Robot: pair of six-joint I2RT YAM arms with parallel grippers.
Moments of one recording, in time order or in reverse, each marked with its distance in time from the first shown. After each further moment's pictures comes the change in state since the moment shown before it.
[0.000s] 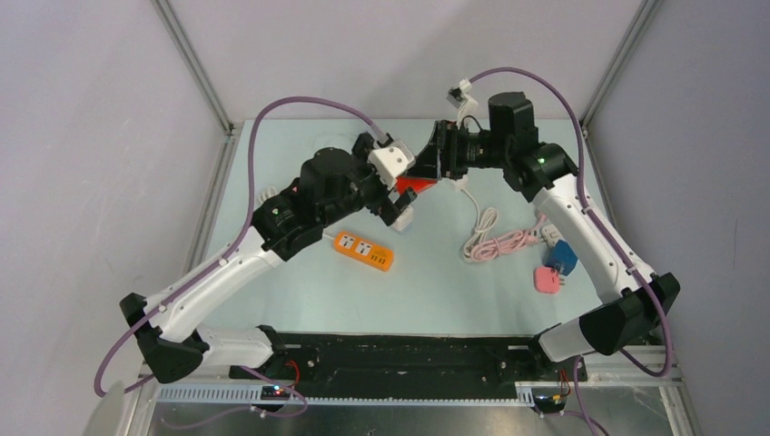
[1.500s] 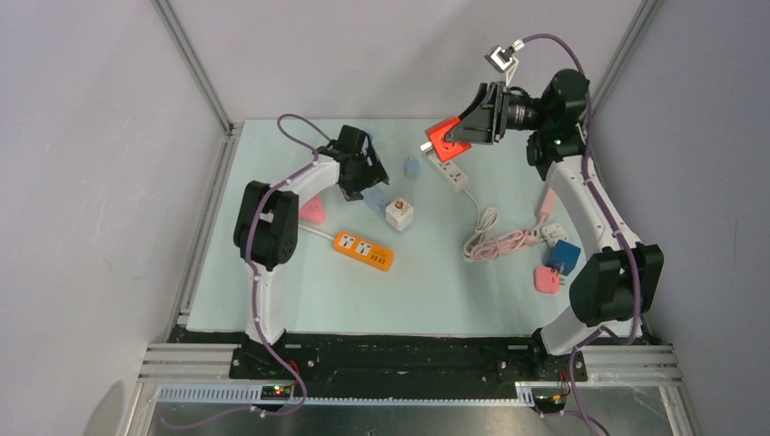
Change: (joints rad) left arm 0.500 0.874 0.230 -0.070 0.112 -1.121; right arm -0.326 0.141 -0.092 1.049 -0.691 0.555
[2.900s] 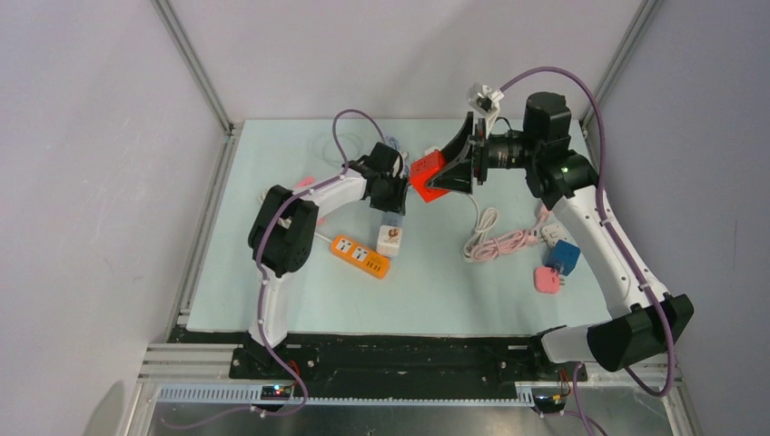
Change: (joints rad) left arm -0.173 0.019 -0.031 0.010 0.068 0.532; right arm 0.153 -0.237 -0.036 -0.806 0.266 -0.946
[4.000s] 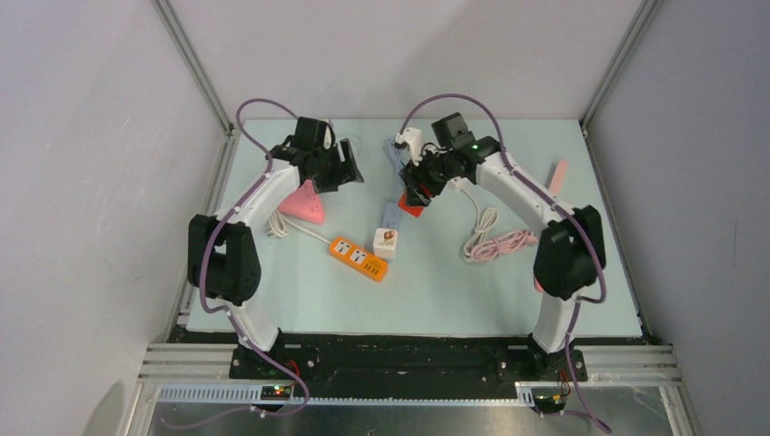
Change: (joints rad) left arm 0.285 -0.396 -0.161 -0.112 0.046 -0.256; right arm 0.201 0.521 0.197 -0.380 0.672 -0.498
